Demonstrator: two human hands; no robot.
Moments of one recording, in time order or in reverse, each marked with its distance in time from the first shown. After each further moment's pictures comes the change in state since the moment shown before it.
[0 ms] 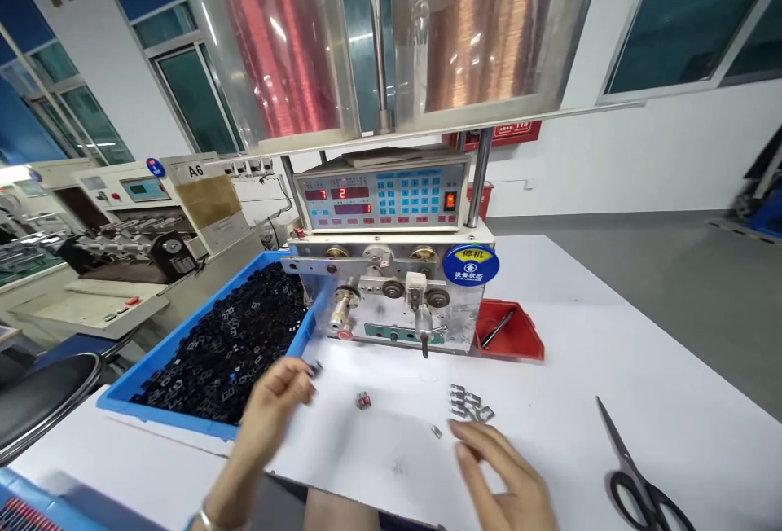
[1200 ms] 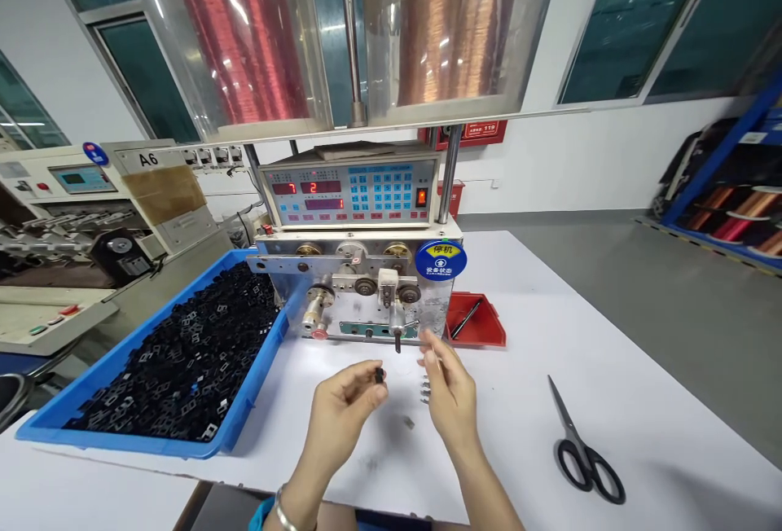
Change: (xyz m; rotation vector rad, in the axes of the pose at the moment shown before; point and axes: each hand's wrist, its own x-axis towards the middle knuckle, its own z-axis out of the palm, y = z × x) left_hand -0.024 0.018 0.118 -0.342 -0.210 -0.034; right_hand 0.067 0.006 0.033 0.212 0.230 0.002
